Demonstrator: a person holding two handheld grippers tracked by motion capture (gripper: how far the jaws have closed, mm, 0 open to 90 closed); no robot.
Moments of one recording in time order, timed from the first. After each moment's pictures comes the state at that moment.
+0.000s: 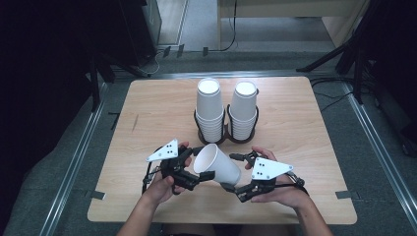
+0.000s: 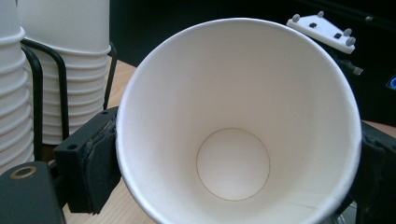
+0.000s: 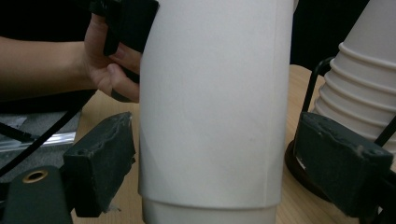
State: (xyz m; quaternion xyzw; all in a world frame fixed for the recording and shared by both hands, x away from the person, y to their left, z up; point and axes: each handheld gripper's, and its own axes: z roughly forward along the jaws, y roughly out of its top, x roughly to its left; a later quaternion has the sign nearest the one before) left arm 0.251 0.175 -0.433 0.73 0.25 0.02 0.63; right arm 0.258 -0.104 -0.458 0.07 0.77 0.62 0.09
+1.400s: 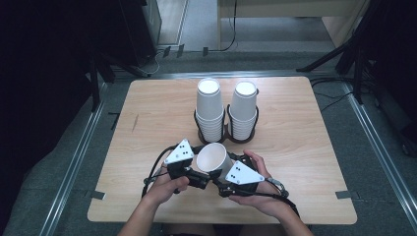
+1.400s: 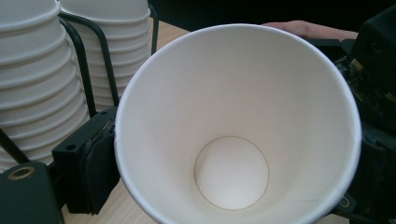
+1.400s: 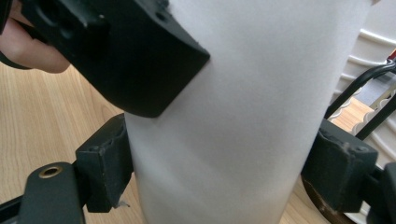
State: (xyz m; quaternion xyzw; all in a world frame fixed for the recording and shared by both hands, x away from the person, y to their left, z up) left arm 0.249 0.152 -0.426 0.79 0.29 0.11 0.53; right arm 0.240 -0.058 -0.465 0.17 0.80 0.52 0.23
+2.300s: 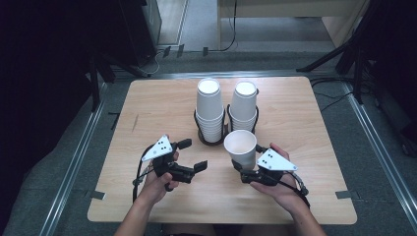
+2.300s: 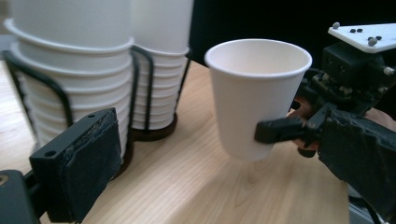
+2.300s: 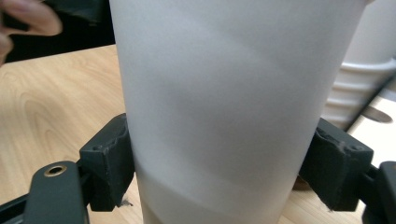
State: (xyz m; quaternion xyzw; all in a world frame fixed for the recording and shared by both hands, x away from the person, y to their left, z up) left arm 0.249 0.197 -0.425 0.72 0.34 0.12 0.59; right arm 0.272 -0.121 -0.469 0.28 0.74 0.57 0.22
